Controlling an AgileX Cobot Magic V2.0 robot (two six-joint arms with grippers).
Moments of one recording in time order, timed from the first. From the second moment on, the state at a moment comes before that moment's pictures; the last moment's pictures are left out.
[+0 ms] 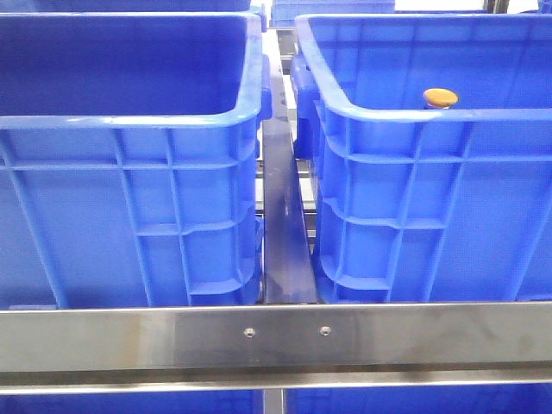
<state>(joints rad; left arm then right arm) -0.40 0.99 -1.01 -0.11 0.61 0.02 -0.02 0.94 -0.51 1.78 0.23 -1.70</state>
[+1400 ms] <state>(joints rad) -0.40 0.20 -0.43 -0.10 0.47 0.02 -0.02 0.29 -0.18 1.80 0.30 -1.70</state>
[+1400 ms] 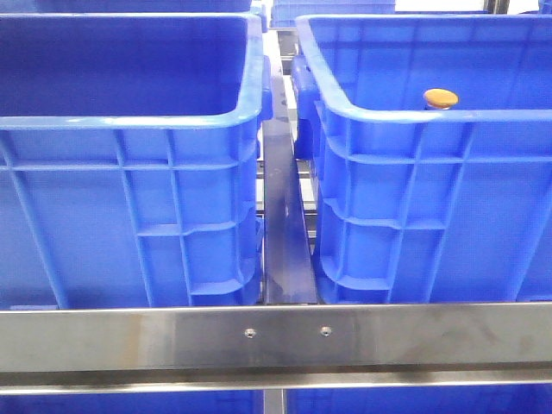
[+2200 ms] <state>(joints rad) -0.25 0.20 -0.34 0.00 0.33 0.02 -0.02 0.29 -0.18 1.80 0.30 -1.70</state>
